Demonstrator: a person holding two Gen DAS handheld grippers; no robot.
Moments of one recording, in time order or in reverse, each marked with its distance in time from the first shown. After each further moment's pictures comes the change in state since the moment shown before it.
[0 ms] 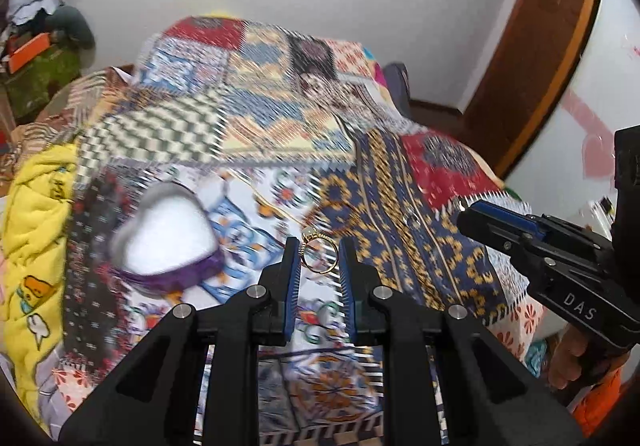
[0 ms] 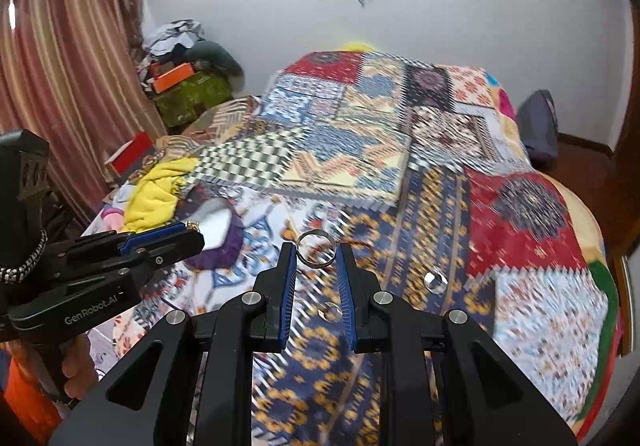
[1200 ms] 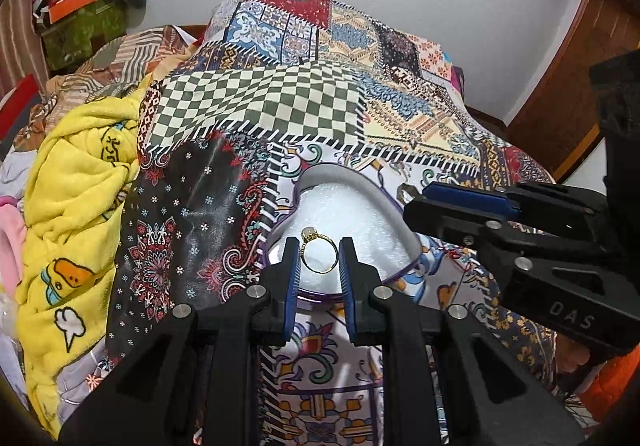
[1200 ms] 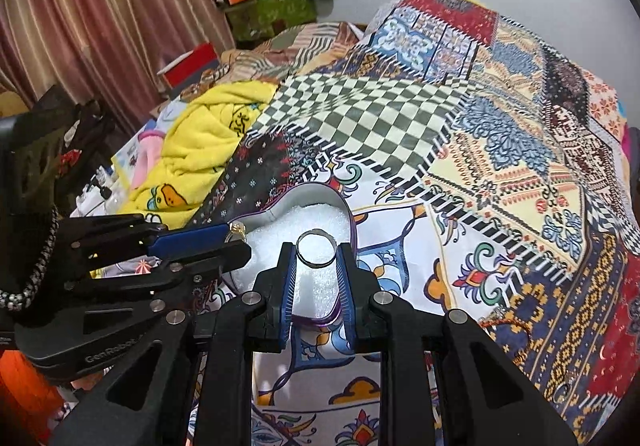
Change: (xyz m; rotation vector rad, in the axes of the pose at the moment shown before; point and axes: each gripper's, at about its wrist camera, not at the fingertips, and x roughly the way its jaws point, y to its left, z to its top) left arm 0.024 0.135 -0.006 -0.131 0.070 0.093; right arm 0.136 0.087 0.027 -0.232 0.271 0.214
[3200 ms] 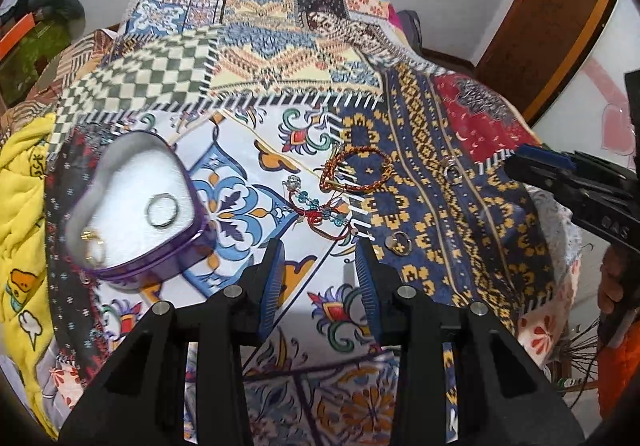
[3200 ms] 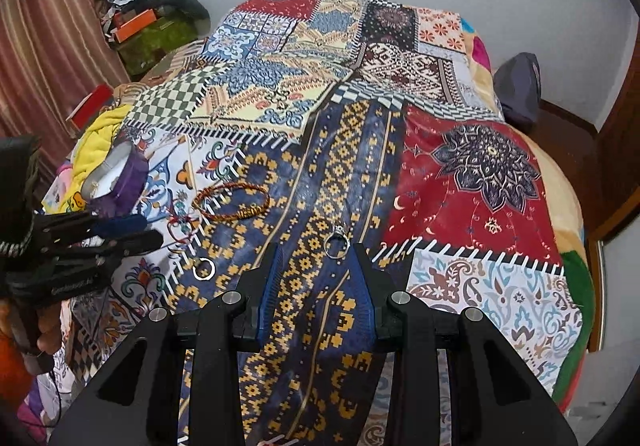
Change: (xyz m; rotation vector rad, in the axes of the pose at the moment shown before) left arm 0.042 -0.126 -0.020 0.154 0.154 -0.063; right arm -0.113 -0.141 -0.109 0.256 -0.035 -0.280
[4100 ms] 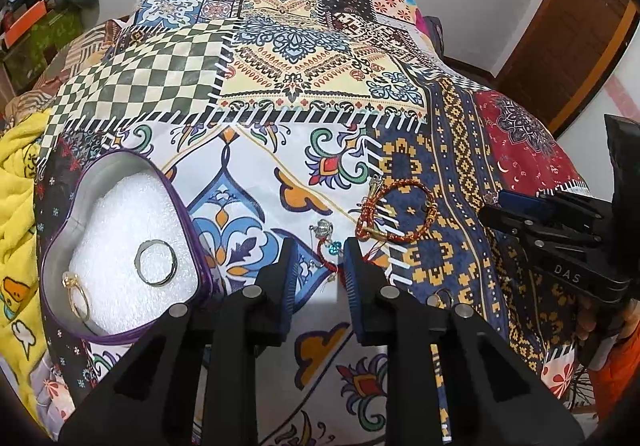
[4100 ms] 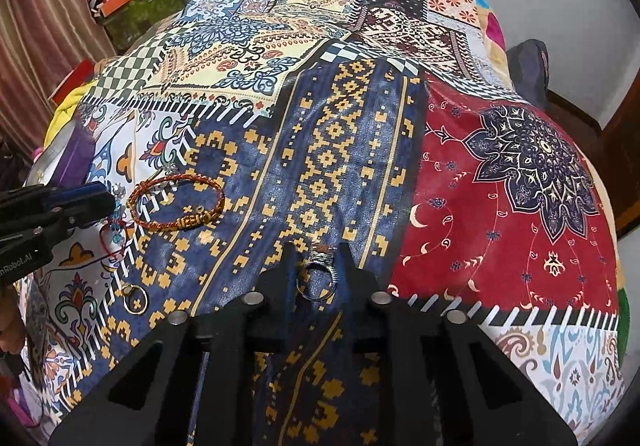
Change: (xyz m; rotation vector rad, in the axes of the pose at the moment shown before) left arm 0.036 0.017 0.029 -0.049 -0.016 0.043; right arm 0.070 -0.011 0.011 -0.020 0.094 -0.020
